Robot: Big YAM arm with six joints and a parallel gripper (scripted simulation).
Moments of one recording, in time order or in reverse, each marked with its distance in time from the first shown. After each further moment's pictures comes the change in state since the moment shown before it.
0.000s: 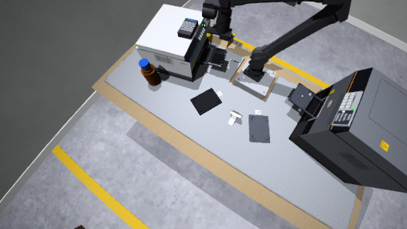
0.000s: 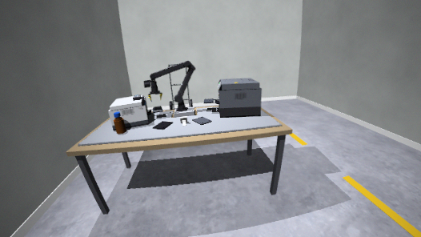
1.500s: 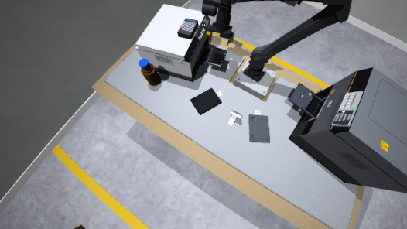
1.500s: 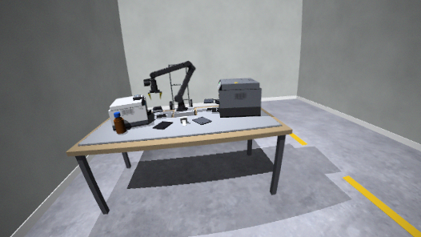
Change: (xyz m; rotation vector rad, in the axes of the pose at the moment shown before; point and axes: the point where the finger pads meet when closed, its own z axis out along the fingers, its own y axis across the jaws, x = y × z) arm 0.000 0.002 -0.013 -0.007 0.002 -0.057
